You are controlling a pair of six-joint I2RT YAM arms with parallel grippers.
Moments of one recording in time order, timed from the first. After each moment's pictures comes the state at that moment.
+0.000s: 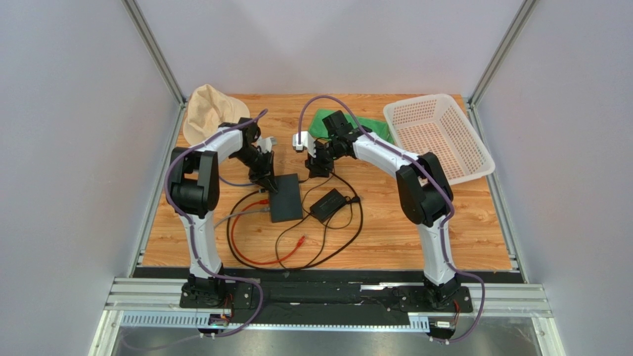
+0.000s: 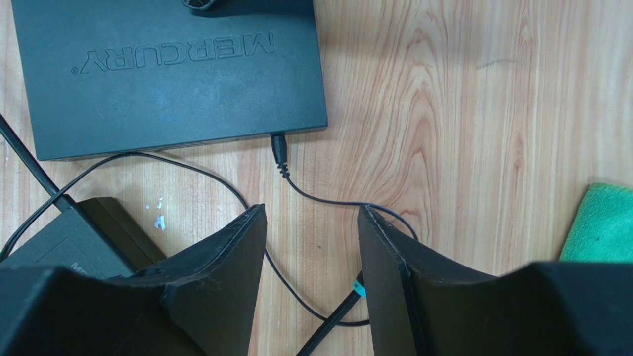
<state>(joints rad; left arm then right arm) -0.16 2.05 1.47 -0.95 0.57 -0.09 0.58 2.14 1.70 -0.52 -0.64 -0.85</state>
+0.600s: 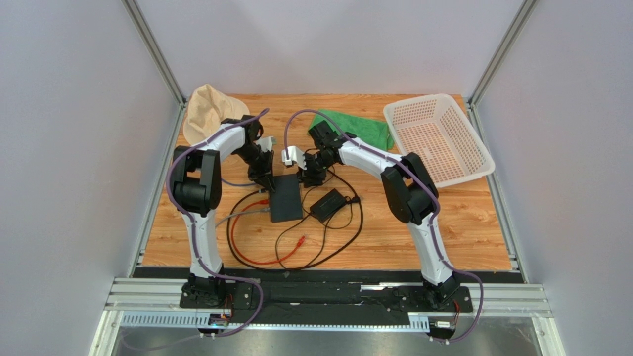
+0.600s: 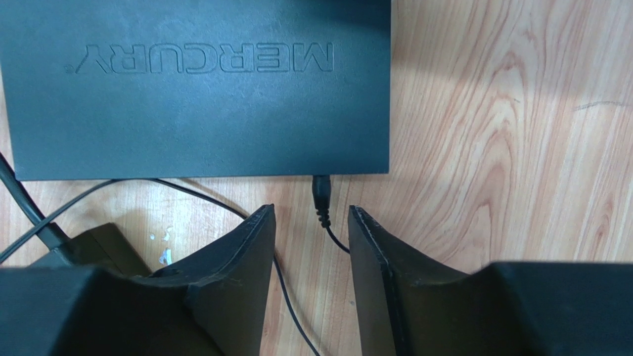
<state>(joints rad) -0.18 2.08 1.55 -1.03 0.46 -0.12 0.65 2.25 1.77 -0.59 -0.60 -0.93</state>
